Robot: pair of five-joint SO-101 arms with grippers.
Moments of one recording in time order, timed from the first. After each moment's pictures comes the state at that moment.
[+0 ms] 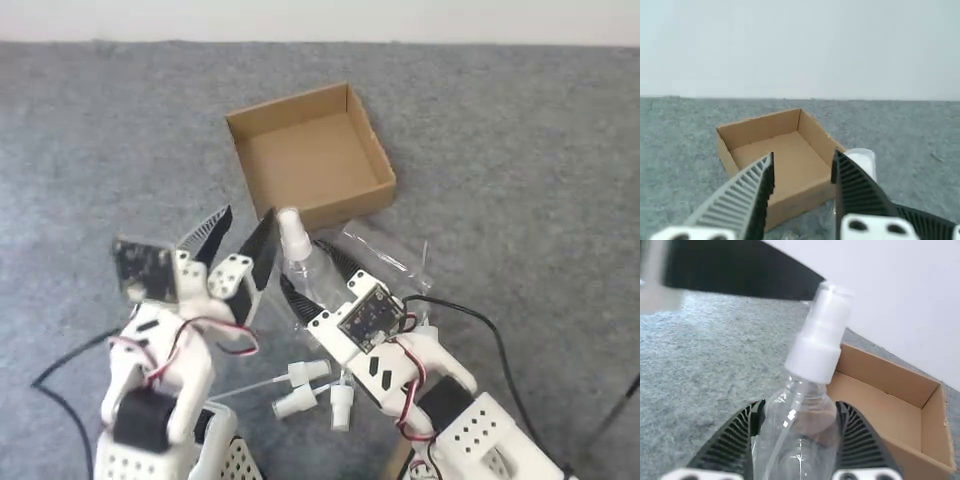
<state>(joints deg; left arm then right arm) 8.0 -96.0 72.7 50.9 13.6 -44.7 -78.9 92.0 7.1 10.3</state>
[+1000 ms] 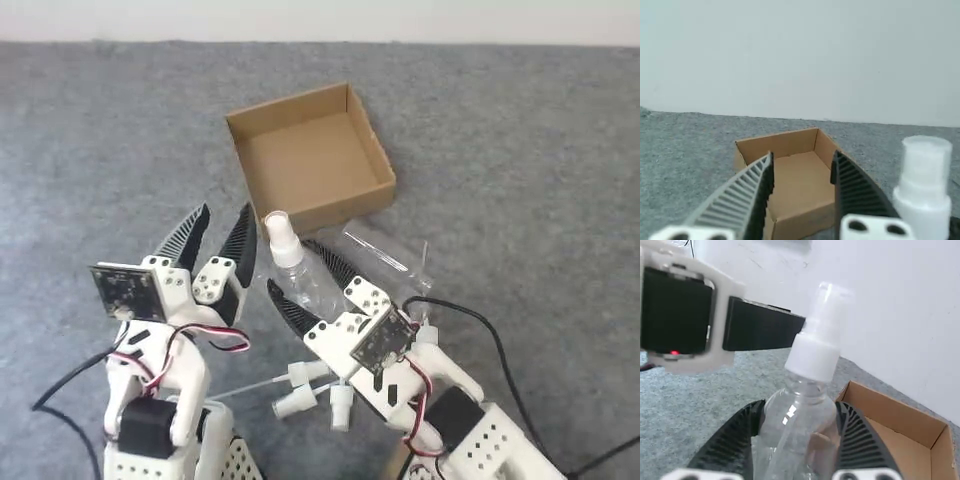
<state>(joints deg) 4.0 -103.1 79.6 46.1 13.8 -49.2 -90.8 90.7 12.9 10.3</state>
